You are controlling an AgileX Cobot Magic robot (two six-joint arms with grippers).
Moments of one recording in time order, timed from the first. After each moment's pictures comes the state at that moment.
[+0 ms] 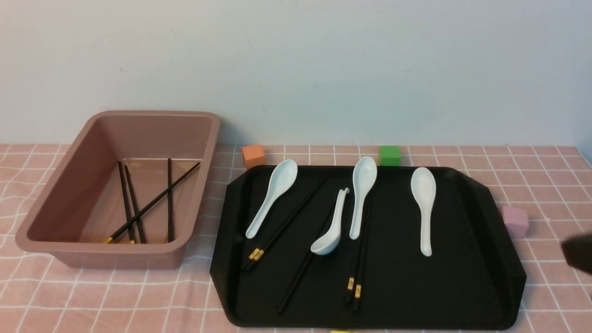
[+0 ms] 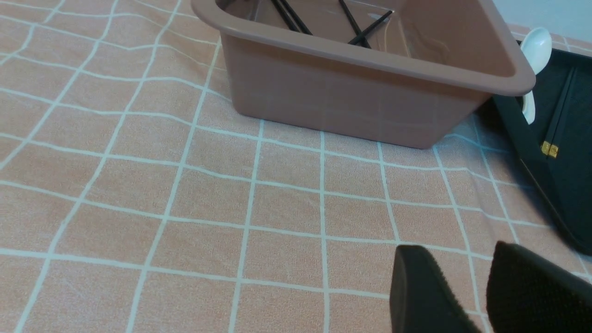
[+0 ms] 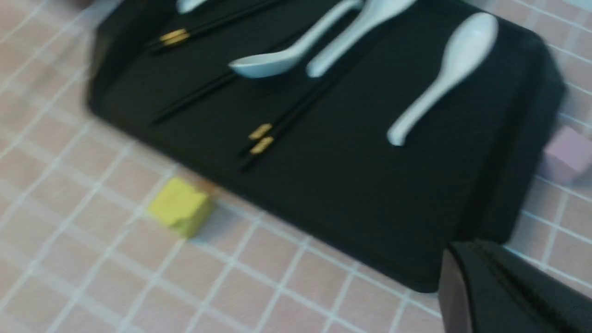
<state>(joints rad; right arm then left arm) 0.37 0.69 -0.66 0.03 0.71 -0.01 -0.01 -0.01 0.03 -0.14 0.40 -0.14</state>
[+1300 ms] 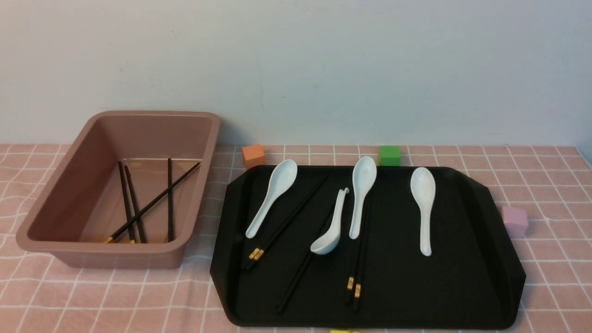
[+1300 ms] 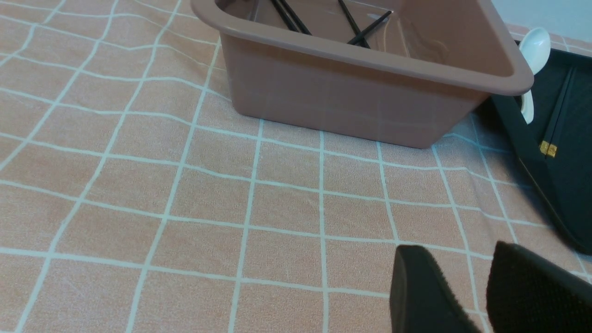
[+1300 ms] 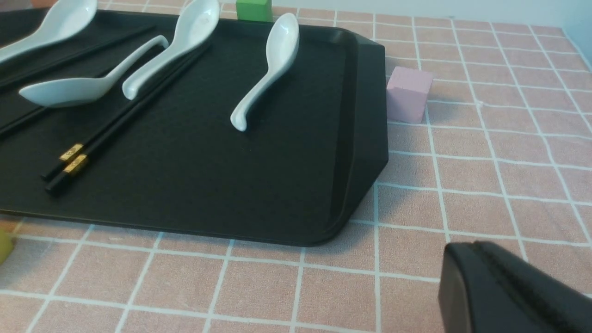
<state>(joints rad) 0.07 -0.01 0.01 0.05 0.39 -0.02 -0.01 -0.01 0.03 -0.14 0.40 -0.14</state>
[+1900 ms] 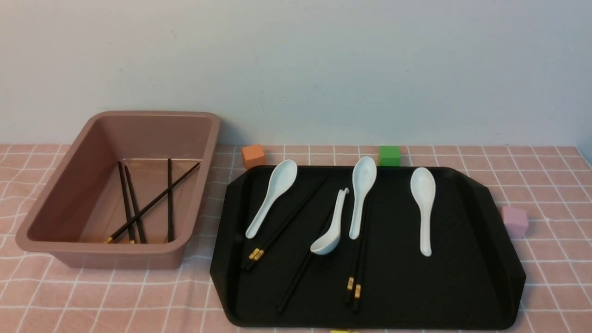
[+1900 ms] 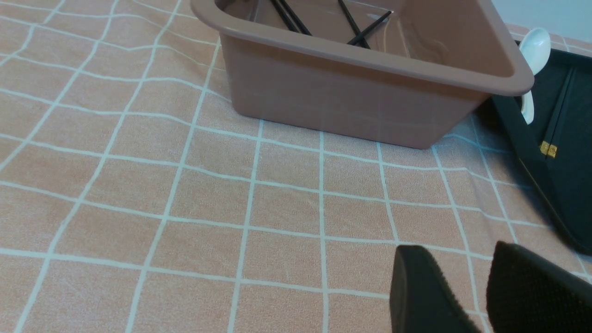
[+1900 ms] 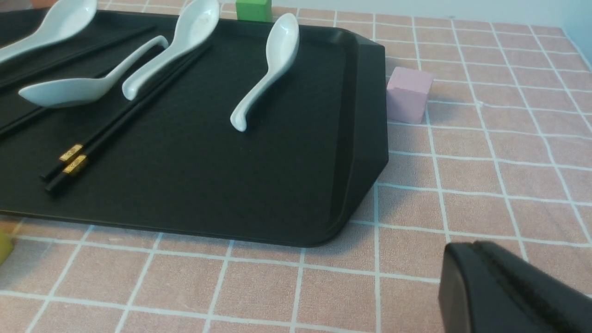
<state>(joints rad) 0.07 -0.01 0.01 0.05 0.39 -0.02 -0.01 -0.01 0.03 -0.14 0.40 -0.14</state>
